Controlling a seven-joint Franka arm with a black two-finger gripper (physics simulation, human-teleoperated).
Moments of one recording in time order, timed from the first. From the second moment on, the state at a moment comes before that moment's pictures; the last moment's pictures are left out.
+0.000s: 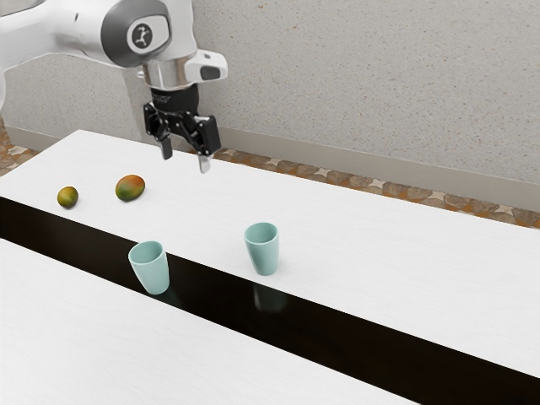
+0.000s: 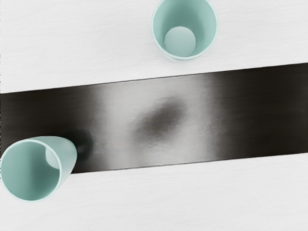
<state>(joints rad) -0.11 0.06 -0.01 -1.59 0.03 1.59 -0.02</state>
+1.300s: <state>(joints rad) 0.06 0.20 0.06 -1.97 -0.07 1.99 0.00</state>
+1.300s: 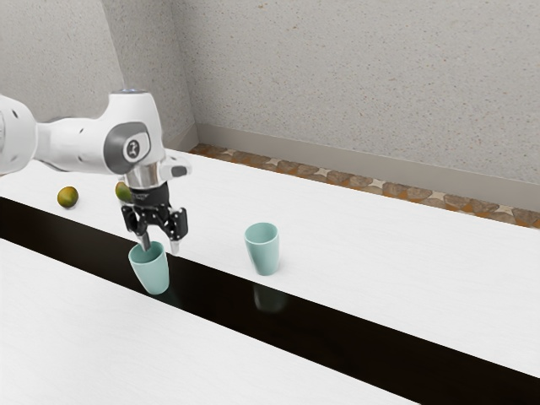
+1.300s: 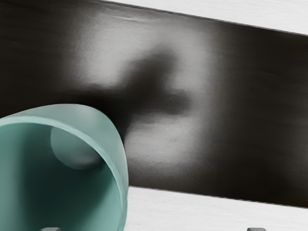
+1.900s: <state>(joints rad) 0.08 0.26 0.07 -2.00 -0.07 2.12 0.02</state>
